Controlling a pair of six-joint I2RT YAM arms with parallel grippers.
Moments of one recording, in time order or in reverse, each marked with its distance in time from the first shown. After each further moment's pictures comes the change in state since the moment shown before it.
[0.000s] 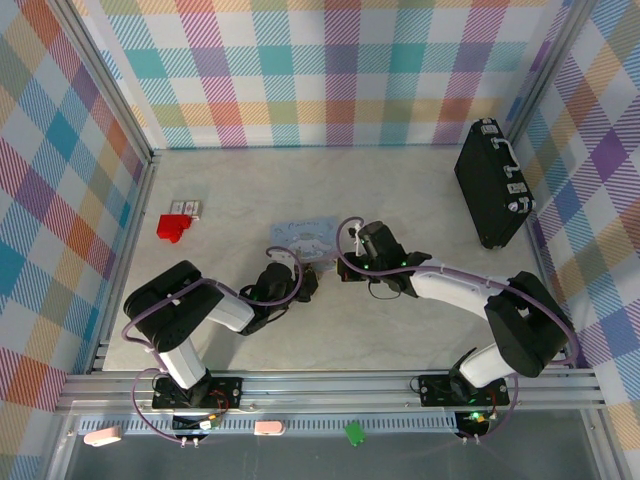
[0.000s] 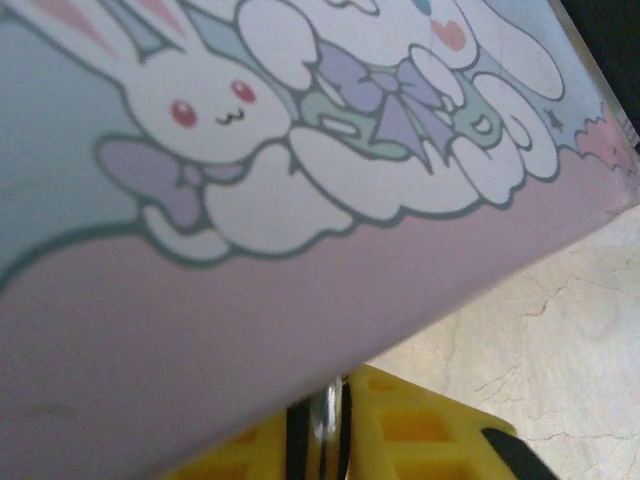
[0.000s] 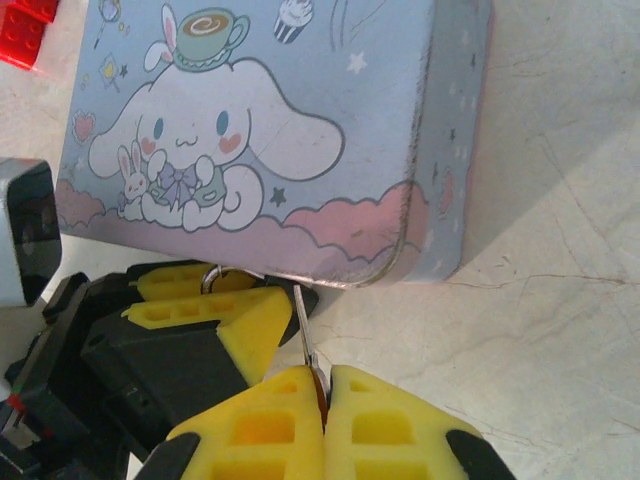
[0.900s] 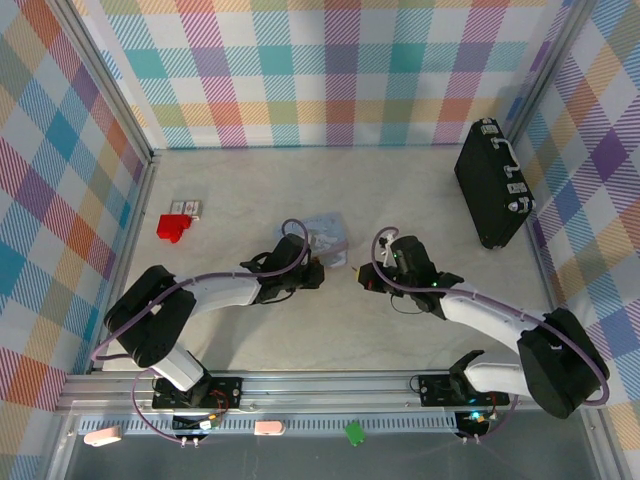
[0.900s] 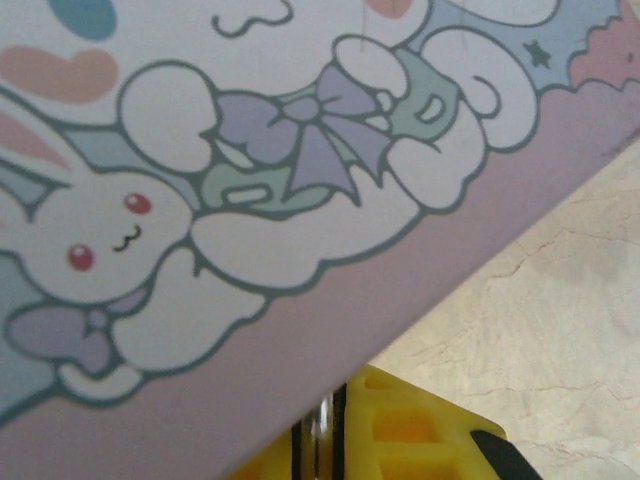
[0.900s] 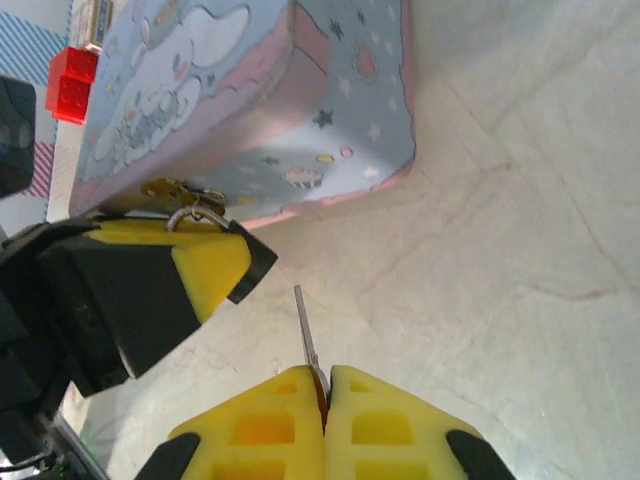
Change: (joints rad) left arm -0.001 -0.120 0.358 -0.778 0.097 0.026; right arm -0.084 -0.252 -0.260 0.085 -0.105 0.159
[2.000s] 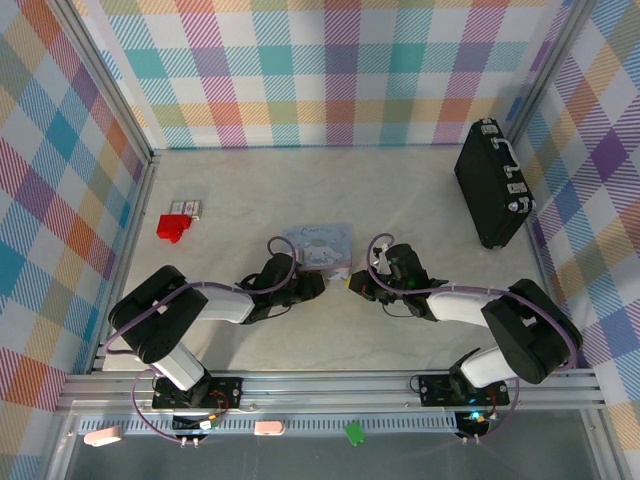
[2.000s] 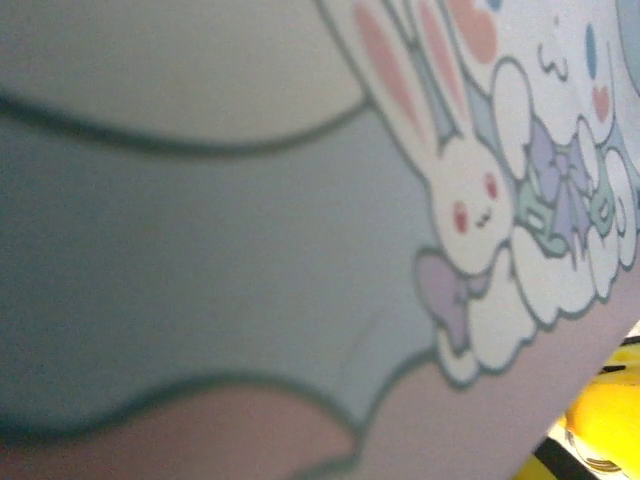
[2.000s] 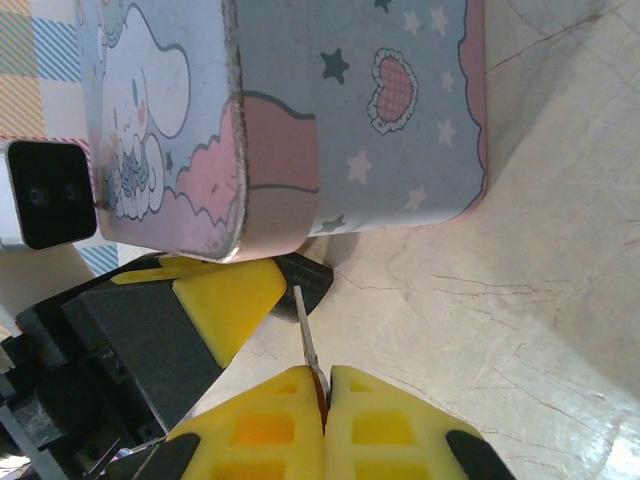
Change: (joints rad) left arm 0.009 0.025 -0.257 0.441 0.073 -0.257; right arm 0.000 0.204 -0.079 0.320 -0.156 0.218
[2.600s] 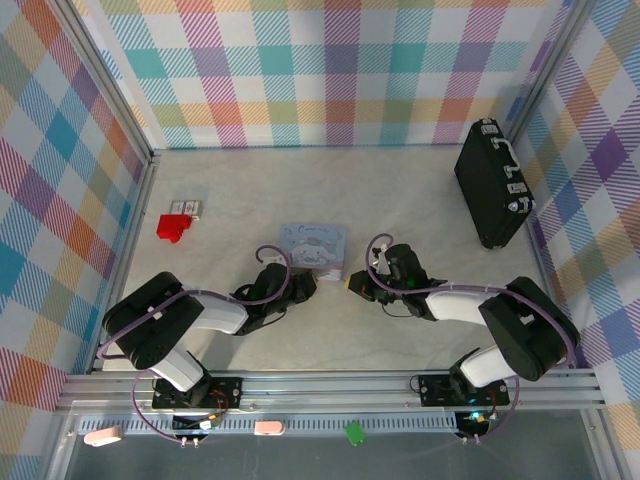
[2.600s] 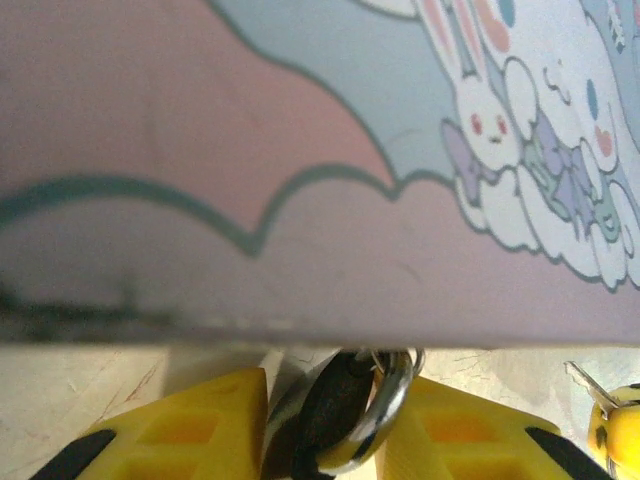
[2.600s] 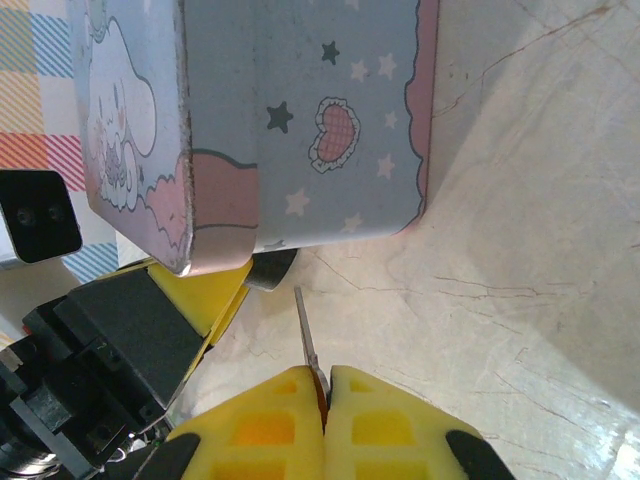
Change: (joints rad) left arm -0.021 -0.043 -0.105 0.109 -0.179 -0.027; right arm 0.000 0.018 0.000 0.014 -0.010 0.000
